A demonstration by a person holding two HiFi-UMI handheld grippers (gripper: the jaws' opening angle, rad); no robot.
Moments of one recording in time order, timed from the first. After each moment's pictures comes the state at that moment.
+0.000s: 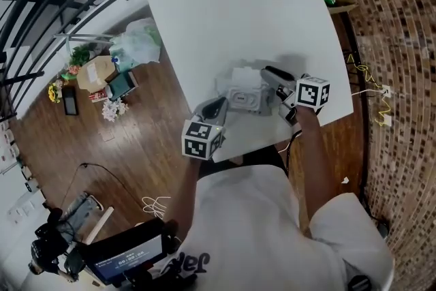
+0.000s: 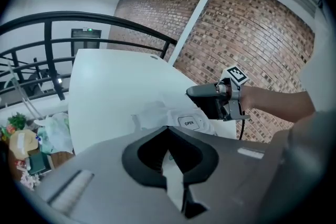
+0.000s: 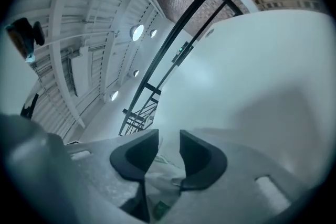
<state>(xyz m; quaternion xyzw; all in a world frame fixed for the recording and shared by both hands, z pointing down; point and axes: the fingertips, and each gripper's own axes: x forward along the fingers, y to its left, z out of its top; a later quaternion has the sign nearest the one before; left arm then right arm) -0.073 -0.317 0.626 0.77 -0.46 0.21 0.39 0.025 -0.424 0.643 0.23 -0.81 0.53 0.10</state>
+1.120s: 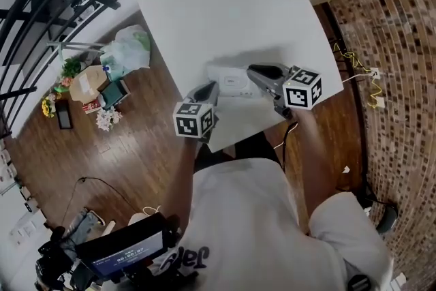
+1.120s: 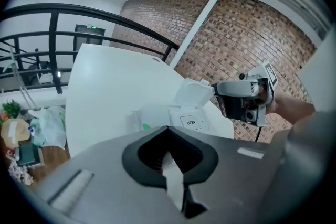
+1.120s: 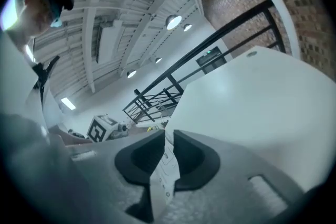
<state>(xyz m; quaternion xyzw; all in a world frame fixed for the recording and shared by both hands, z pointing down) -0.080 -0.314 0.636 0.77 -0.46 0.17 0.41 0.001 -0.362 0.571 0.17 -0.90 0.38 0.15</state>
